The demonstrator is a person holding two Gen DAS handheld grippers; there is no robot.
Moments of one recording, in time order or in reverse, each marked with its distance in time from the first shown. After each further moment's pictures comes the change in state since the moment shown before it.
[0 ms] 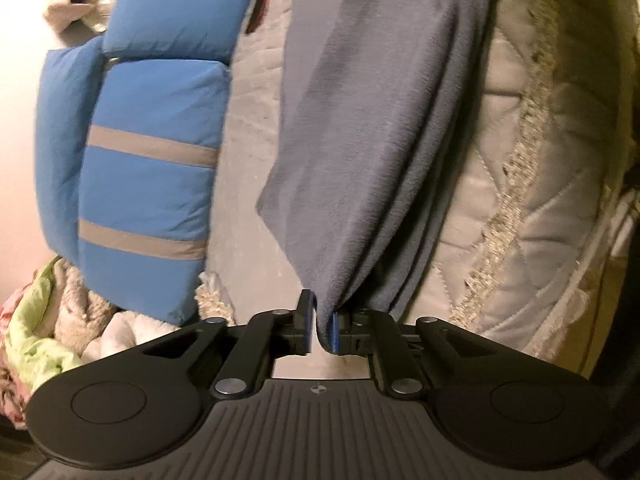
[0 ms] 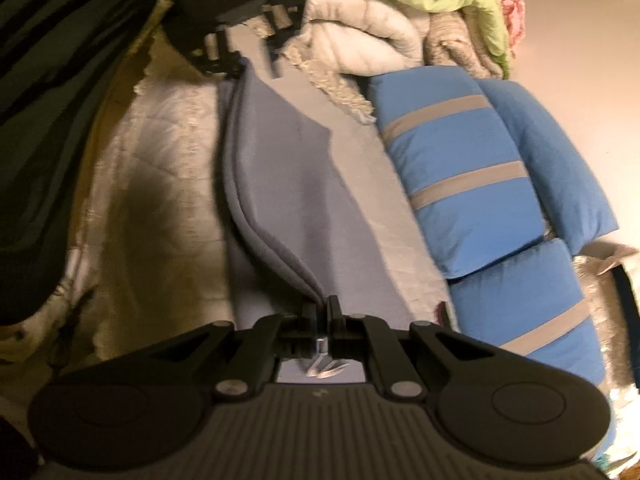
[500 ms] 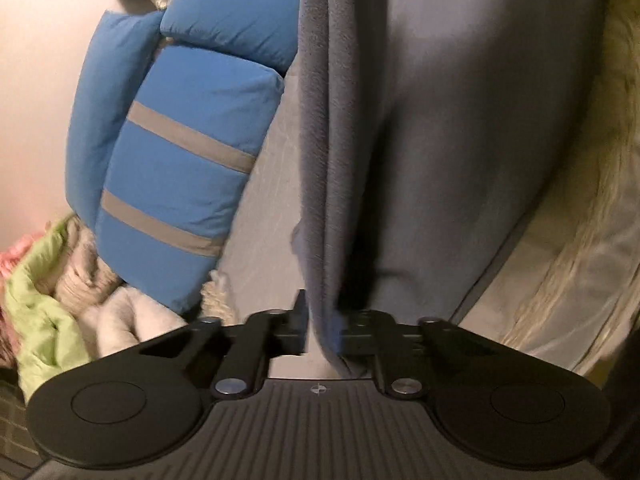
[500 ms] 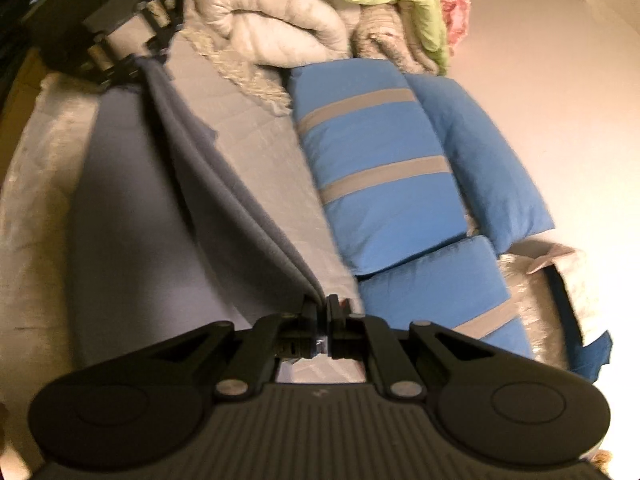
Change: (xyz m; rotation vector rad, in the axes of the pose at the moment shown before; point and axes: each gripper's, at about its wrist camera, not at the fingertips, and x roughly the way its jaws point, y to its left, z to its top) left arm -0.018 0.017 0.037 -0.217 -0.015 0.077; right arm 0.006 -0.081 0.000 -0.023 0.010 -0.191
